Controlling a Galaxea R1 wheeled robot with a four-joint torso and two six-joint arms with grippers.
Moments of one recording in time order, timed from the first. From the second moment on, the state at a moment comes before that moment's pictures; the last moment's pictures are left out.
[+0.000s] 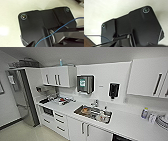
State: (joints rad) left arm 1.53 2.95 -2.63 0.08 -0.06 0.00; right arm -1.53 3.07 -2.73 -0.13 0.14 0.25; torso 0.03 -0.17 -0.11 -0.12
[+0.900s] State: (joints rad) left arm 1.52 2.95 -2.63 0.07 -0.06 0.00; right arm -1.53 3.07 -2.74 -0.14 0.13 0.25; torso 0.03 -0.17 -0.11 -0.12
